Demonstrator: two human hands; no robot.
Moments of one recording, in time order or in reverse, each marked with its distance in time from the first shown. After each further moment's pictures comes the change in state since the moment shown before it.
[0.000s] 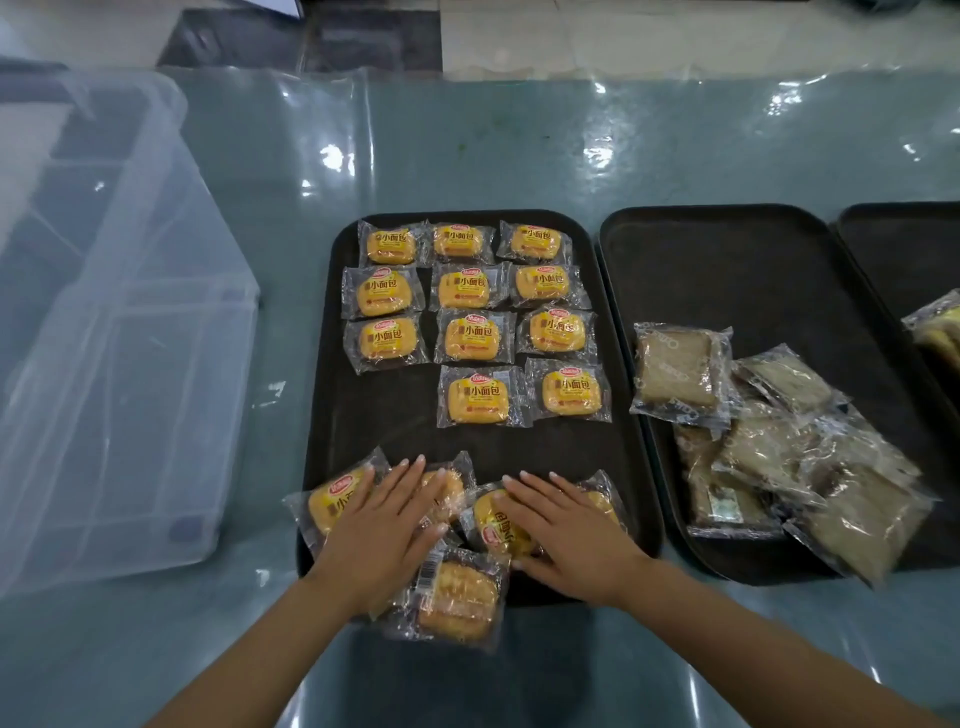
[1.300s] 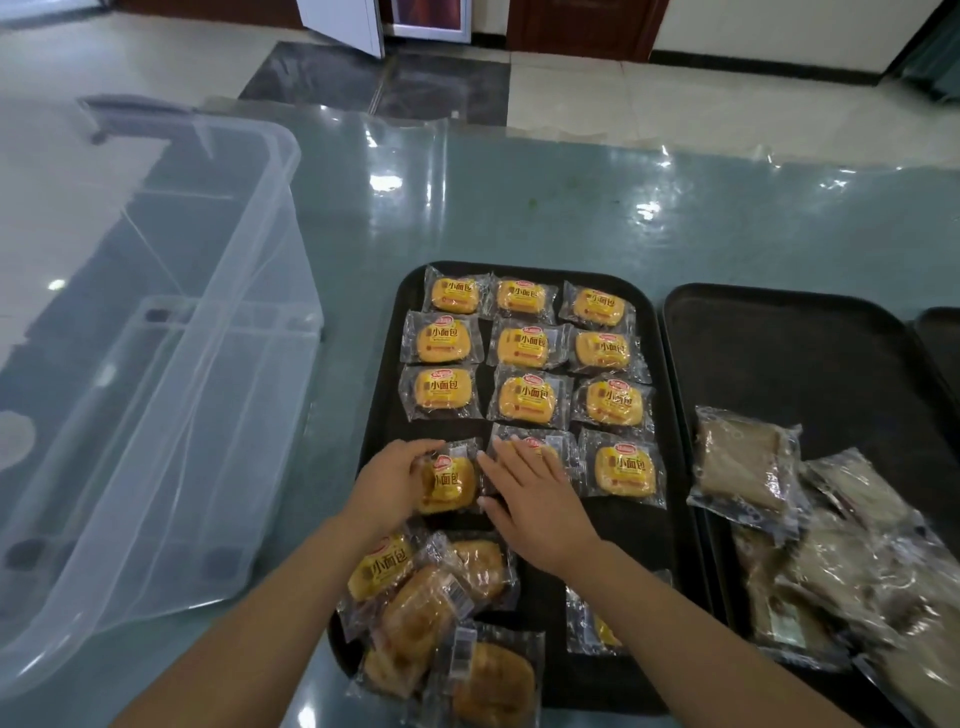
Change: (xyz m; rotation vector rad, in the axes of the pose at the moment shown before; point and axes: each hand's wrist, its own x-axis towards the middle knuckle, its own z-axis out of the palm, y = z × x) left_hand 0.073 -0.058 -0.054 -0.708 0.237 -0.369; right_hand 0.124 -0.016 -0.053 0.093 0.058 0.112
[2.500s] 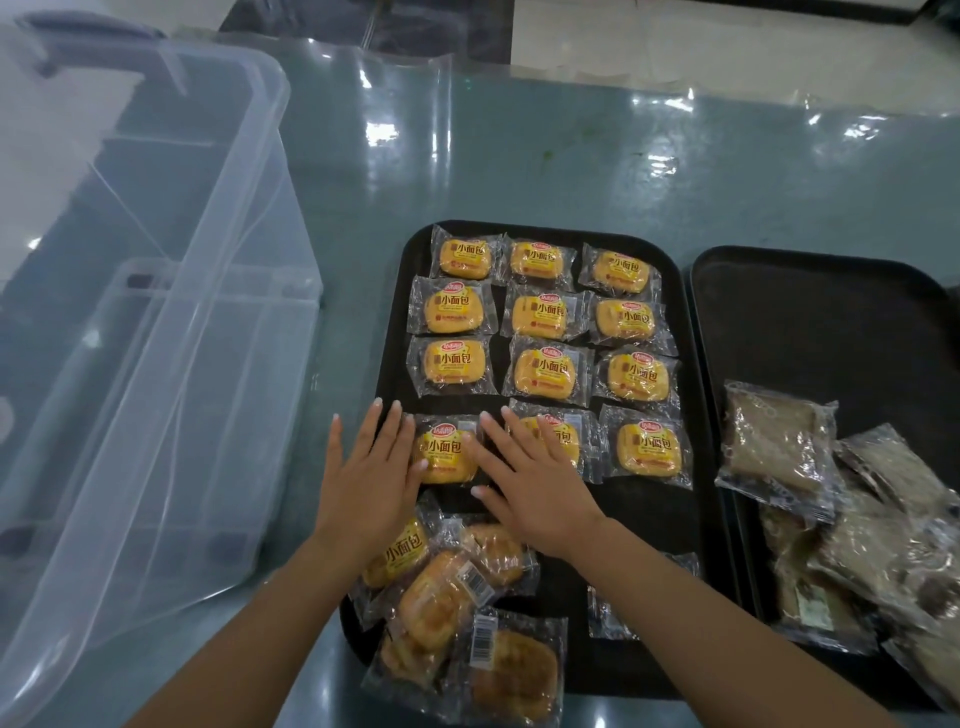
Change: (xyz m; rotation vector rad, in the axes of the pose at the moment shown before) left_hand -0.016 -0.044 -0.001 0.757 0.090 0.157; right_hand 0.019 -0.008 0.020 -0.241 0.015 -0.101
